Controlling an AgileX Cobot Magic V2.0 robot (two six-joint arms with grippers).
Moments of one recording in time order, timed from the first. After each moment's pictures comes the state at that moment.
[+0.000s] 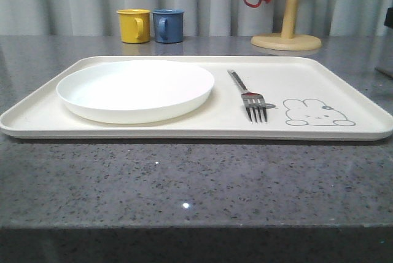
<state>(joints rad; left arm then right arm) -0.64 0.73 -0.81 0.08 0.83 0.05 -0.04 1.72 -1.38 -0.01 1.18 0.03</state>
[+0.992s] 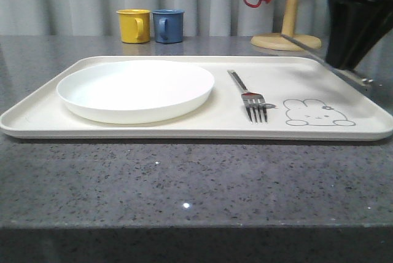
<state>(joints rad) -0.64 0.73 -0.81 0.08 0.83 0.05 0.23 1.69 -1.45 0.21 1.21 0.07</state>
